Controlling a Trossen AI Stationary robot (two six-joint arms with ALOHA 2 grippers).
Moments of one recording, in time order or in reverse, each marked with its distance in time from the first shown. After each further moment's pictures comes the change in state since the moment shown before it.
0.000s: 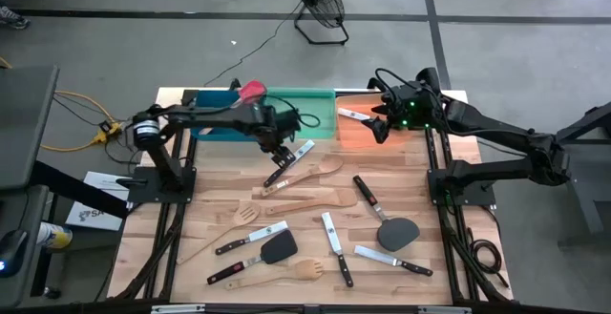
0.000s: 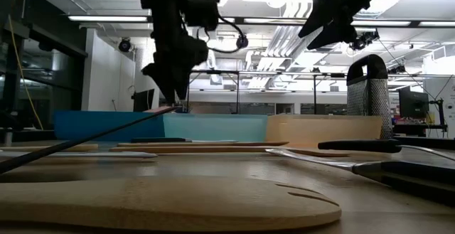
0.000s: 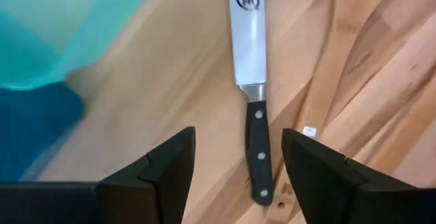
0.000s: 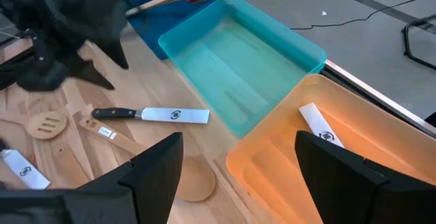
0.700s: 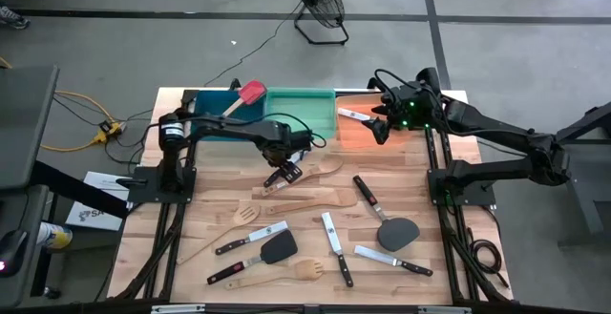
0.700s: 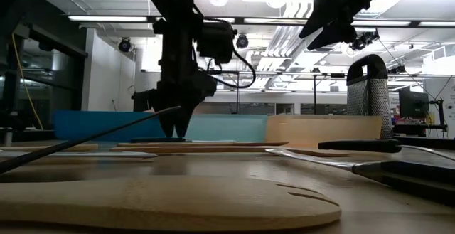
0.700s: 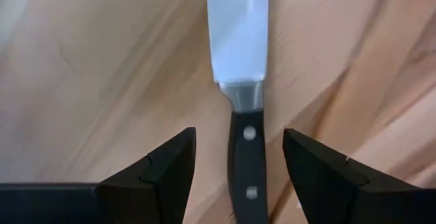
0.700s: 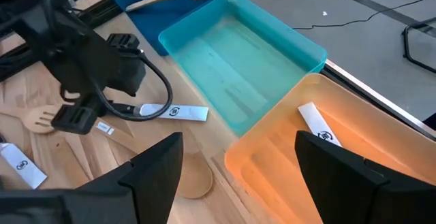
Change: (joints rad) left arm -0.068 0.196 0.000 0.058 -0.001 -0.088; right arm 0.000 0.000 0.000 -0.007 -0.004 -0.022
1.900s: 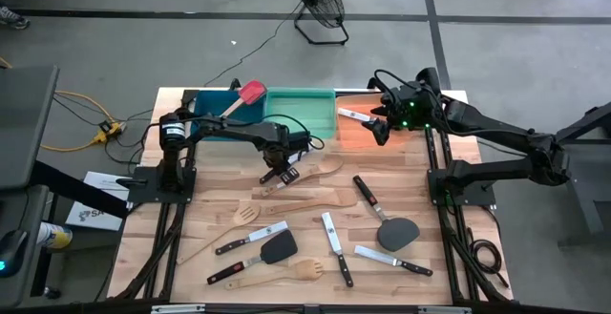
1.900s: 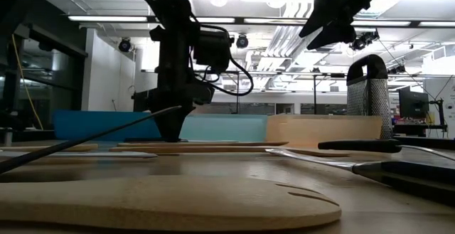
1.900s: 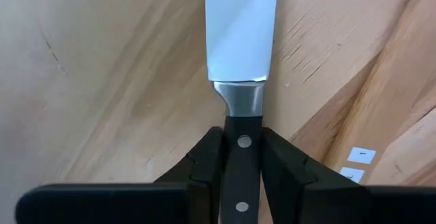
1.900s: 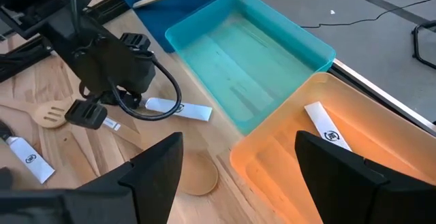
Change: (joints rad) left arm 0.001 0.011 -0.055 0.035 0.029 0.058; right arm 0.000 0.000 0.000 -0.002 -0.025 -0.007
